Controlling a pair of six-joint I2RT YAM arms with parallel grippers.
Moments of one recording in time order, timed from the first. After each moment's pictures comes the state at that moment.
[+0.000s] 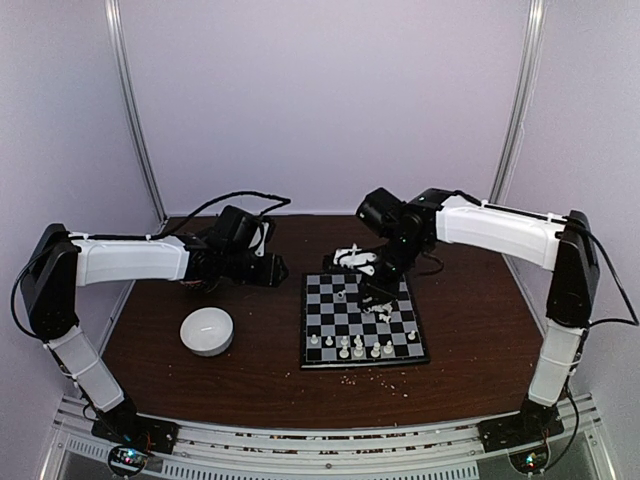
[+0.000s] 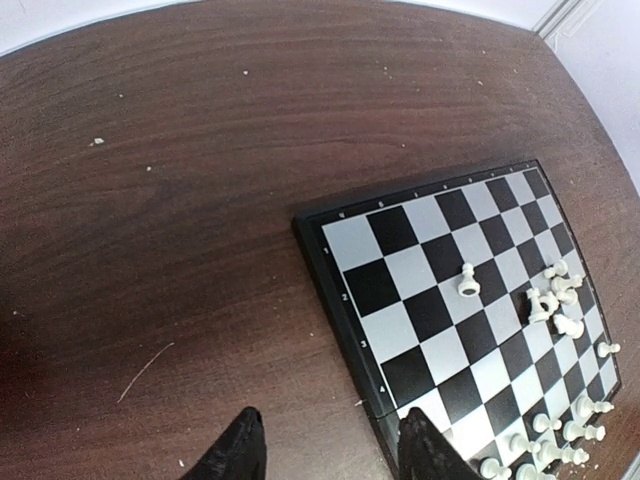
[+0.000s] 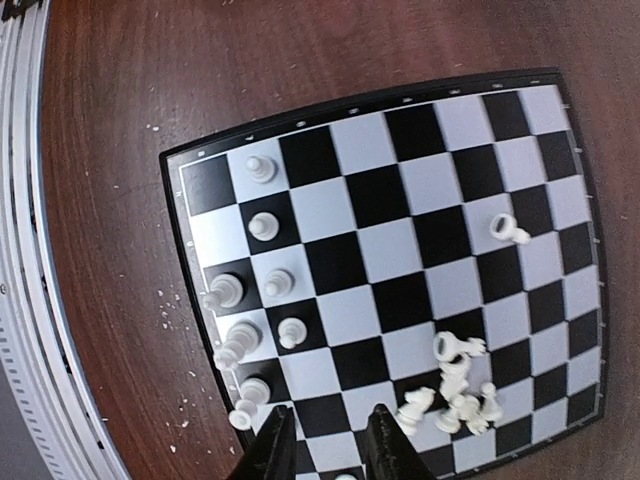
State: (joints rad) left arm -0.70 1.67 1.11 -0.18 -0.04 -0.42; right arm 0.78 1.87 1.62 -0.99 -0.24 -0.53
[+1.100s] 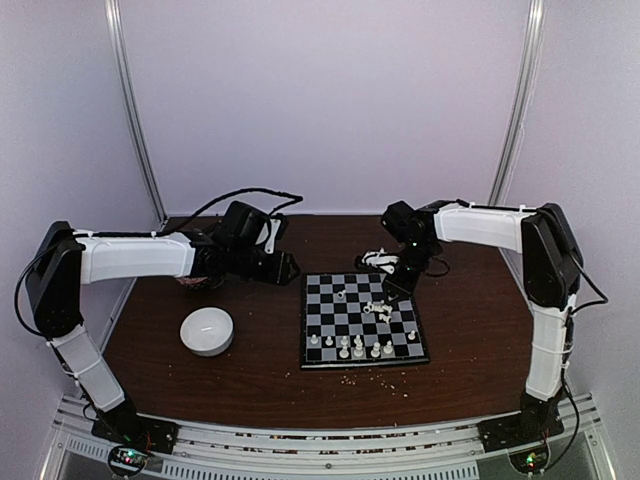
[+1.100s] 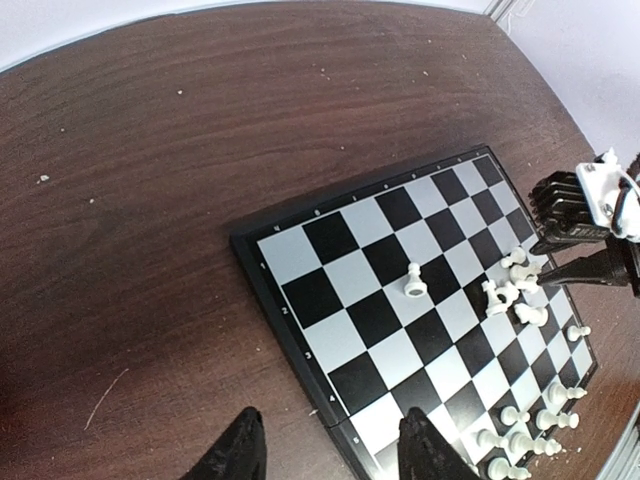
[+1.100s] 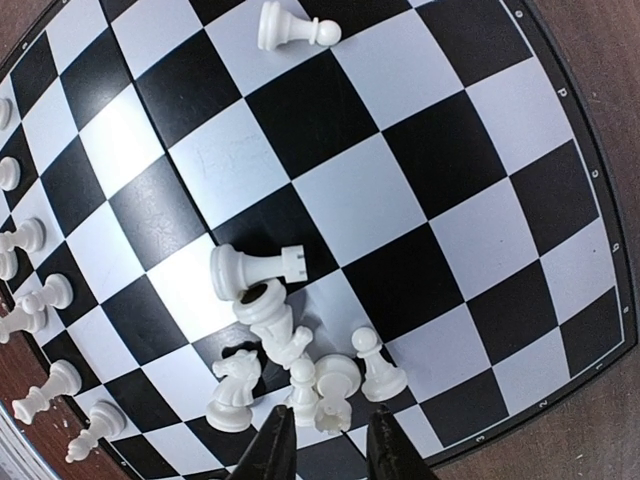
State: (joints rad) left arm -0.73 1.70 1.17 -0.18 0.05 -0.37; right arm 0.56 2.01 1.56 -0.92 -0.18 -0.50
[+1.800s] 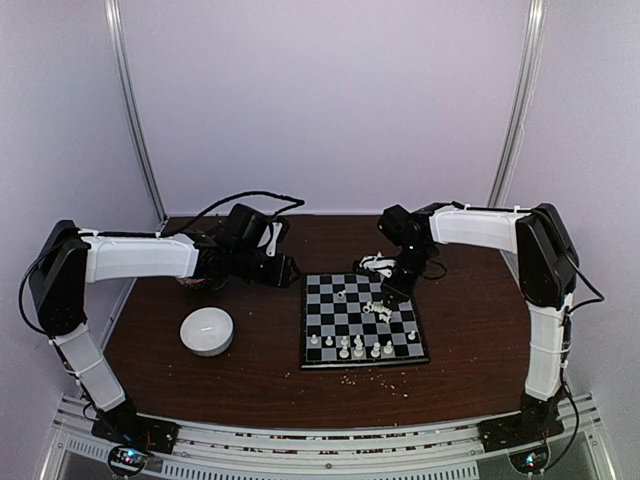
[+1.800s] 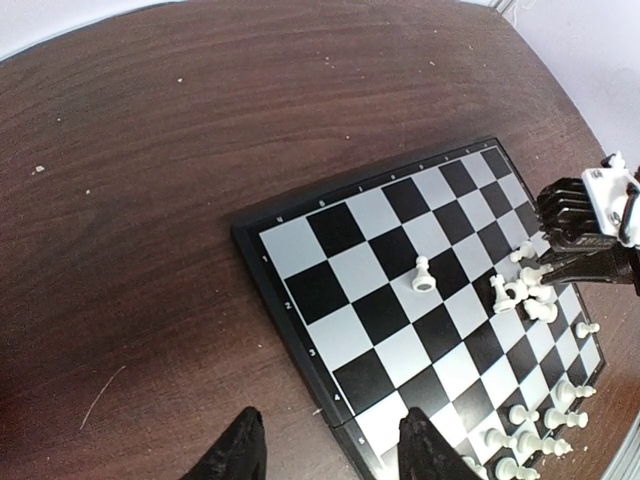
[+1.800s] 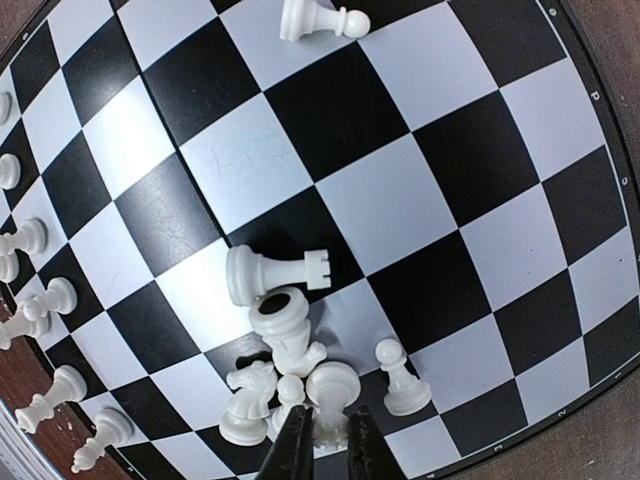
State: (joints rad) left arm -0.73 1.72 1.17 -0.18 0.05 -0.37; right arm 0.58 2.03 1.57 -0.93 -0.18 -0.50
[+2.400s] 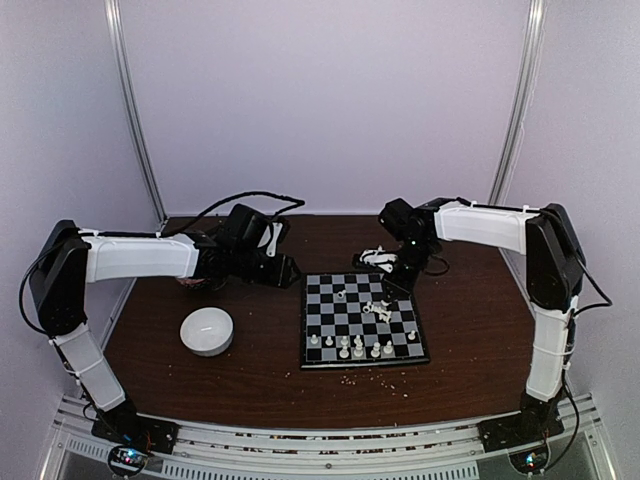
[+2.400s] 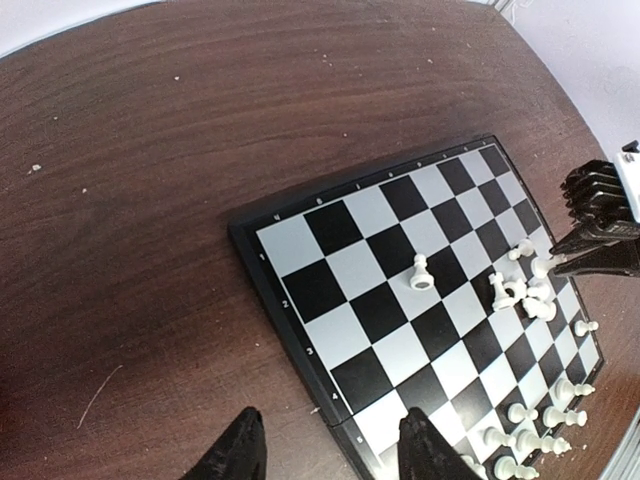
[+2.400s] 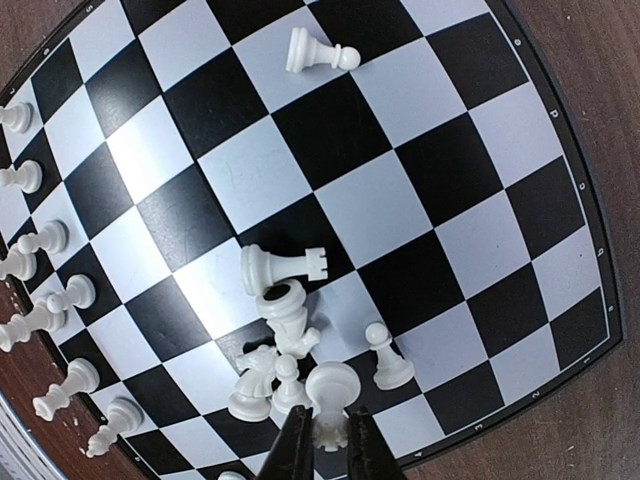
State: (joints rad) left arm -0.73 1.72 1.17 -0.18 0.05 -0.37; right arm 0.58 1.99 1.57 -0.93 -0.17 -0.49
